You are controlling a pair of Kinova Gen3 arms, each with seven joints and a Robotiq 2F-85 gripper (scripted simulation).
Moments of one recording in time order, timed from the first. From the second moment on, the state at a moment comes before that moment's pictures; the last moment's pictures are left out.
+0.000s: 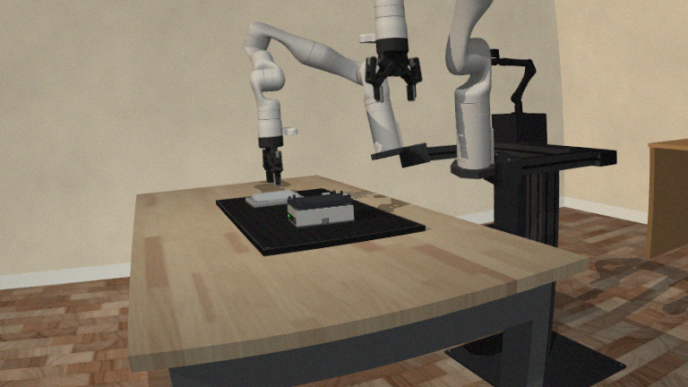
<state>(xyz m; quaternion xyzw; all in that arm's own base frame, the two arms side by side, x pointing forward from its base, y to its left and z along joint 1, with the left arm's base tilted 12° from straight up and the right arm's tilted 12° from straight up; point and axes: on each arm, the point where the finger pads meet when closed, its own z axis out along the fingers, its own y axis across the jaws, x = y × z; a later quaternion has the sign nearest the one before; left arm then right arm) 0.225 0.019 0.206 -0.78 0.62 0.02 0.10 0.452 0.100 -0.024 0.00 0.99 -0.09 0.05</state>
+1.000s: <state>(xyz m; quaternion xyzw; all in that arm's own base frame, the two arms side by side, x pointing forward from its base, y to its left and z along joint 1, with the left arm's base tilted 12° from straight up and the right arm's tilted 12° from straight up) 0.225 0.019 0.206 -0.78 0.62 0.02 0.10 0.451 0.102 -0.016 0.00 0.99 -0.09 0.05</state>
